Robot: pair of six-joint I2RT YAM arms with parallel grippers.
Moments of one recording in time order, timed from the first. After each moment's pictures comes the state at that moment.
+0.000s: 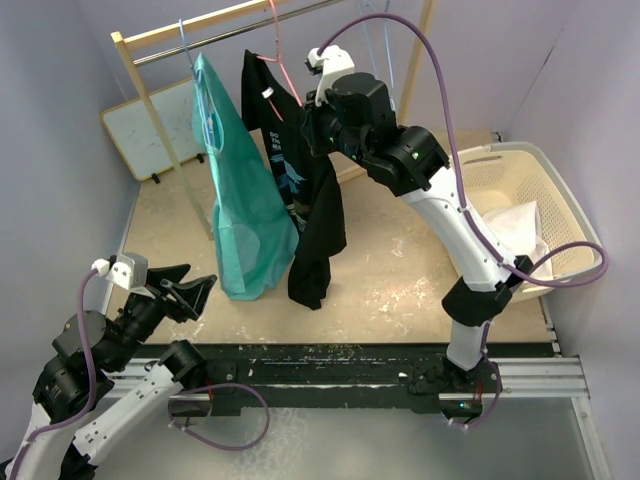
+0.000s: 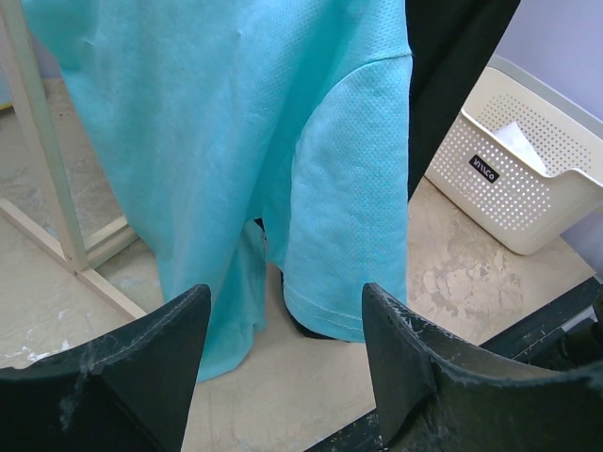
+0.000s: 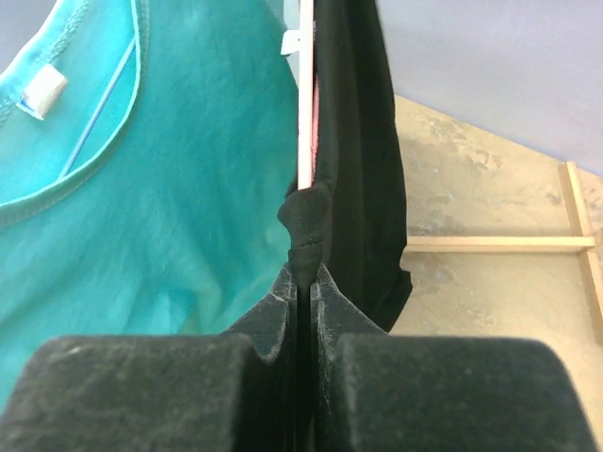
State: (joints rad) left arm -0.73 0.14 0.87 -0.74 -0.25 -0.30; right arm 0.83 1.86 2.45 -0.90 0.26 0.17
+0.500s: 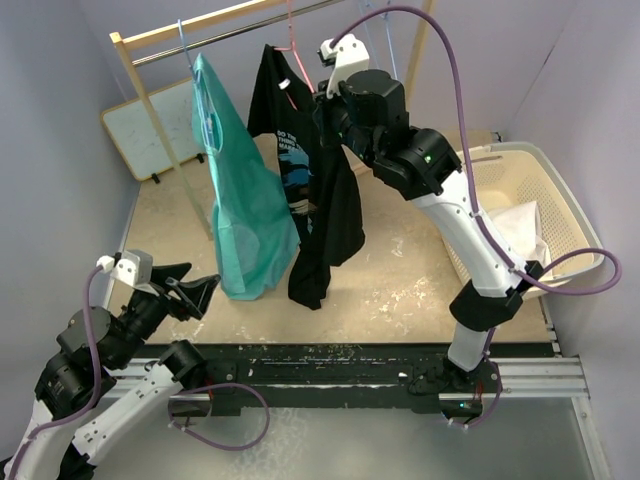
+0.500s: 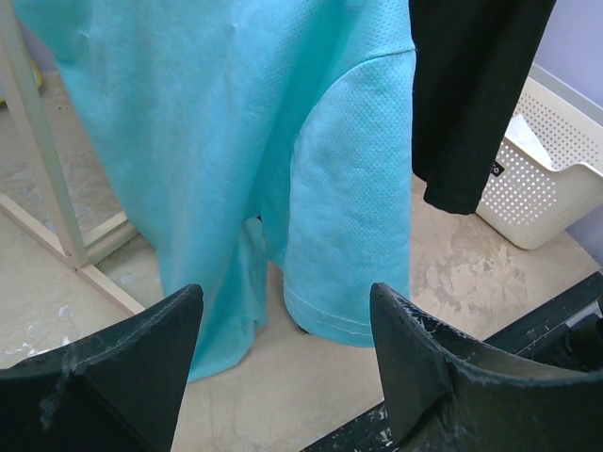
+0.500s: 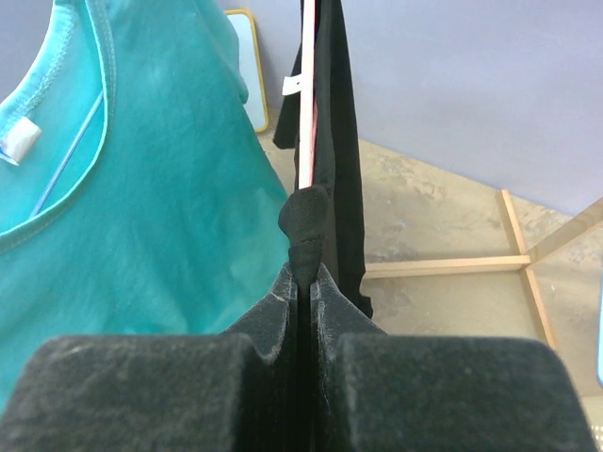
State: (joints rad) left arm -0.73 0.16 0.87 -0.74 -0.25 -0.30; right arm 0.83 1.80 2.40 -0.83 0.38 0.11
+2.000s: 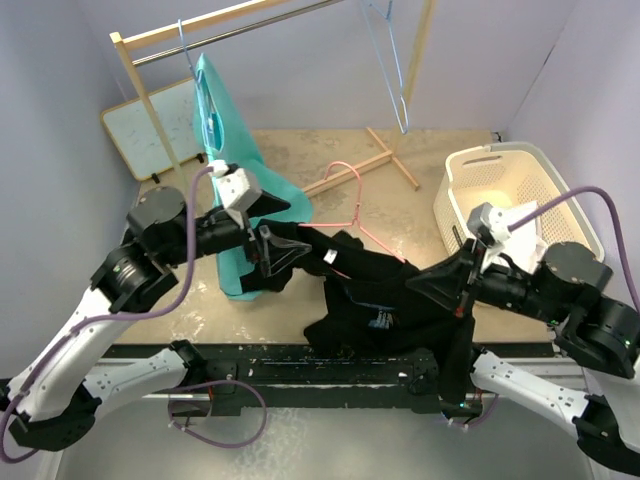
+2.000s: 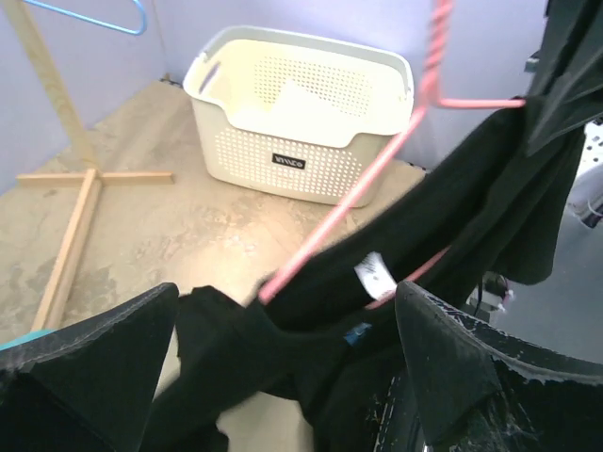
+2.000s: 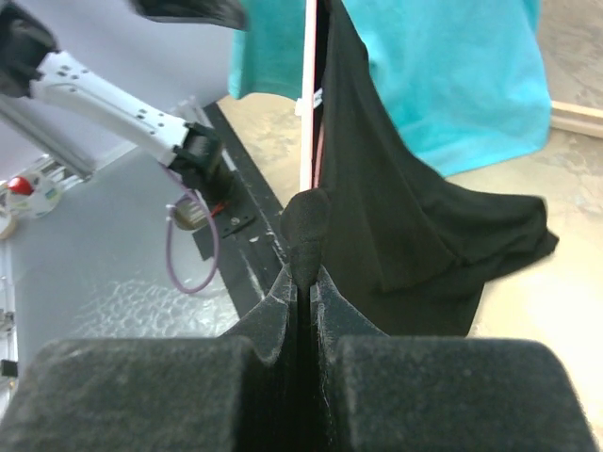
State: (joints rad) left arm -0.73 0.87 1.28 -0.42 0.39 -0.08; right arm 0.83 0.68 1.37 -0.90 -0.23 0.21
